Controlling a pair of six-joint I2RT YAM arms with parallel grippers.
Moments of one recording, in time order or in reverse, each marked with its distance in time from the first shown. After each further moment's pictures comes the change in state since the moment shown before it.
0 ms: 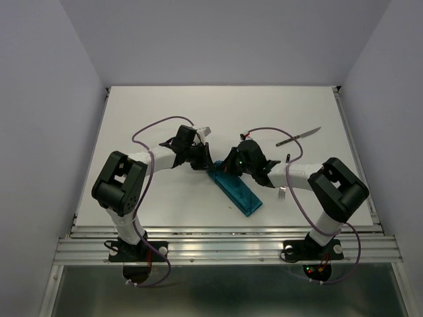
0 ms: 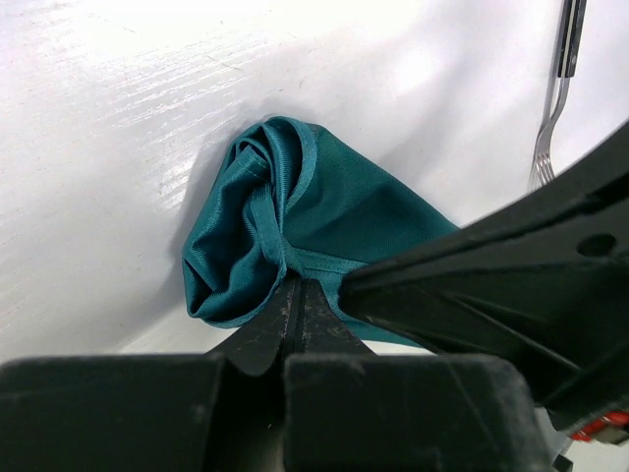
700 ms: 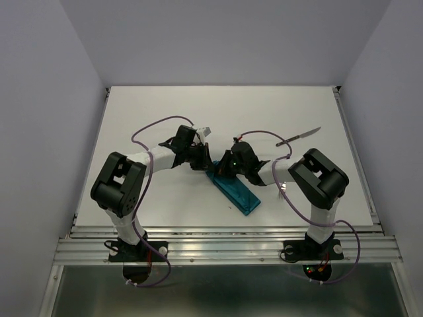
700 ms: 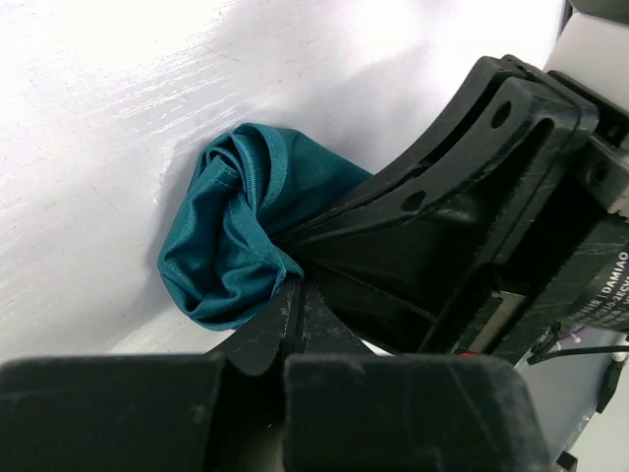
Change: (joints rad) left arm -0.002 -0.016 0.000 -0.021 -0.002 0.013; right arm 0.000 0.180 0.050 0.103 -0.065 0.036
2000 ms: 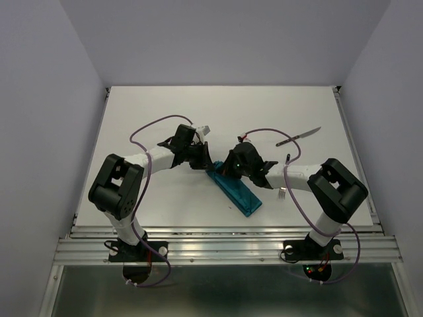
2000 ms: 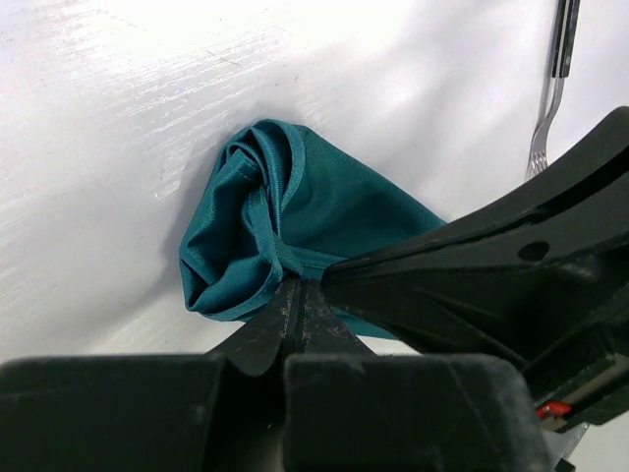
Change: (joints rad) left arm 0.000 -0.024 0.000 -0.017 -0.019 -0.011; right arm 0.037 -0.188 -0.033 -0.183 0.134 -0.057
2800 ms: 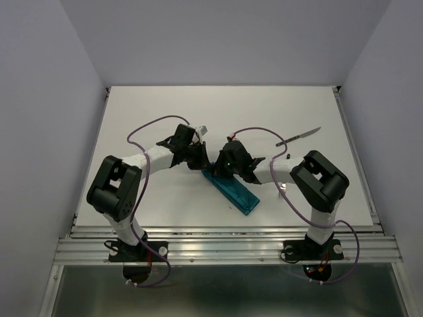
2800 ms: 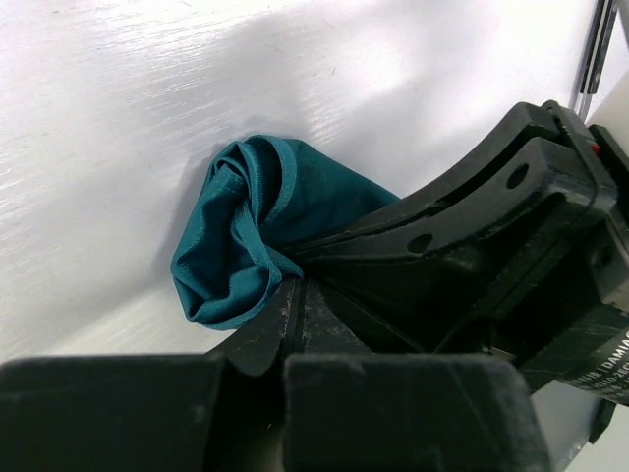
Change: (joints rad) left arm 0.000 -0.024 0.011 -0.069 -0.069 -0.027; right arm 0.026 0.169 0.129 -0.010 -0.052 -0.008
